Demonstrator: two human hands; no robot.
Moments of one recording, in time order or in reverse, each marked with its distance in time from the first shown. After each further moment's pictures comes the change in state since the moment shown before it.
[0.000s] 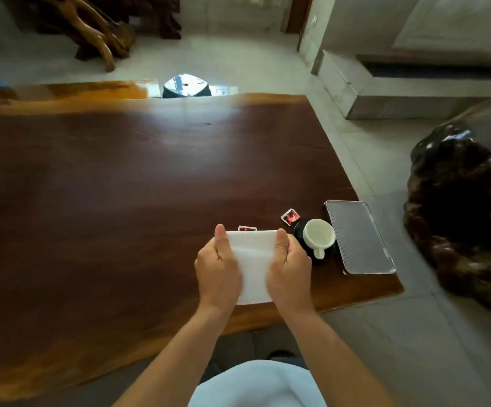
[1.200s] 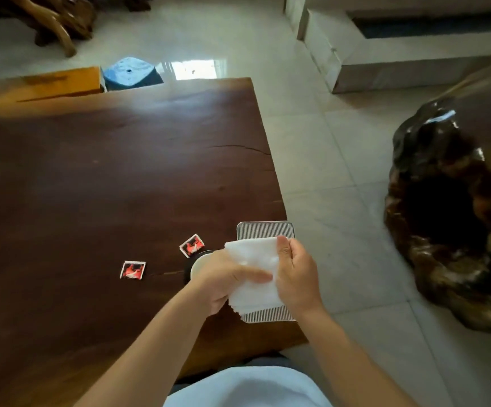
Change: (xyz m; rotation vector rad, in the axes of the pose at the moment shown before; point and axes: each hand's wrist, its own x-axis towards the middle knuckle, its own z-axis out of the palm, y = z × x) left_hand 0.020 0.051 0.378 -0.031 -0.633 -0.698; right_hand 0.287 0.167 -0.252 -0.084 -0.138 0.123
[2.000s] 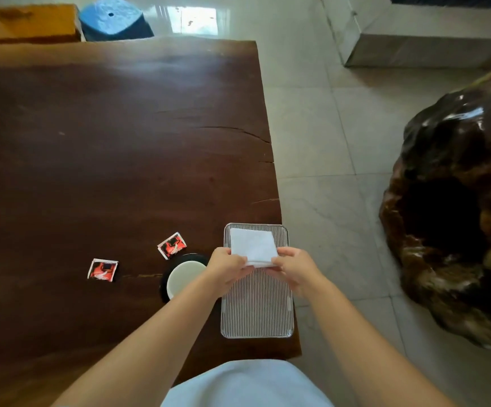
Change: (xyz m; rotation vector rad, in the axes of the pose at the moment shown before) left_hand 0.172 -0.023 0.003 -0.148 0.210 -0.228; right_hand 0.132 0.092 0.023 0.324 -0.329 0.812
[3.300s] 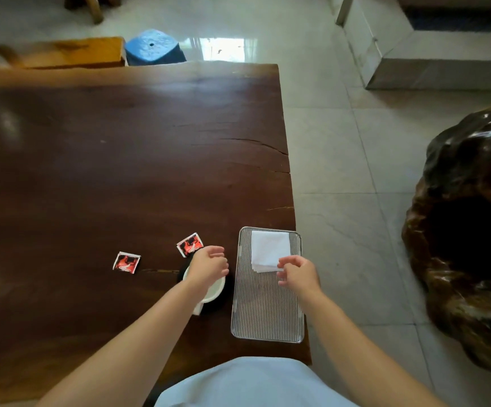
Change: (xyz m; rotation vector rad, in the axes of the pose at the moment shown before) left_hand -0.009 -0.021 -0.058 0.044 0.225 0.192; right_hand -0.001 0.032 0.002 -0.255 0.144 -0.210
